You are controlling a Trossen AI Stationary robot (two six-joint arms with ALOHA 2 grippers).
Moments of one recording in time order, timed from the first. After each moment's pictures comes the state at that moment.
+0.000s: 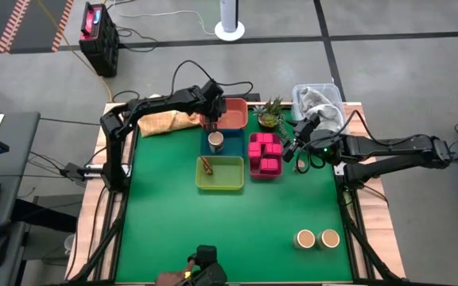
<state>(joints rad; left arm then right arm) 0.62 1.97 1.52 -0.49 -0.14 0.69 -0.04 0.90 0.70 -0.18 0.70 0.05</state>
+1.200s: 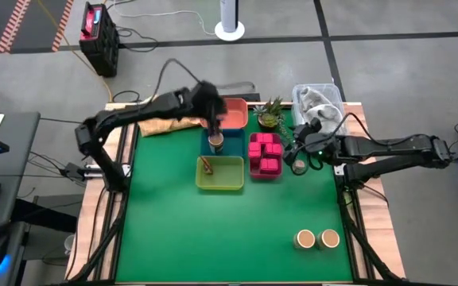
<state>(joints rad) 0.46 1.68 1.52 -0.55 -0.14 0.54 -0.04 0.90 0.70 -0.34 0.70 0.19</state>
